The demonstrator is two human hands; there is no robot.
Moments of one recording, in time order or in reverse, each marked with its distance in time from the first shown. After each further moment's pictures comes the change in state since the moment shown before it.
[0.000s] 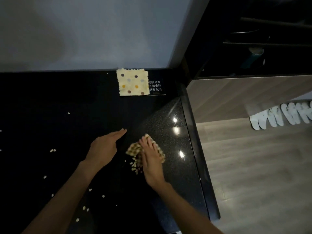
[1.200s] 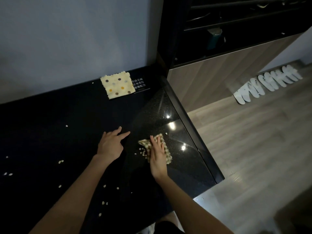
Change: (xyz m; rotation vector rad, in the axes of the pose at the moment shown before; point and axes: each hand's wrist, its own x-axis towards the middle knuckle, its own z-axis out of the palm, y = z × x) left_hand 0.001 0.013 -0.001 0.416 -0.174 0.111; right_hand -0.046 -0.016 0.013 0.307 0.229 0.351
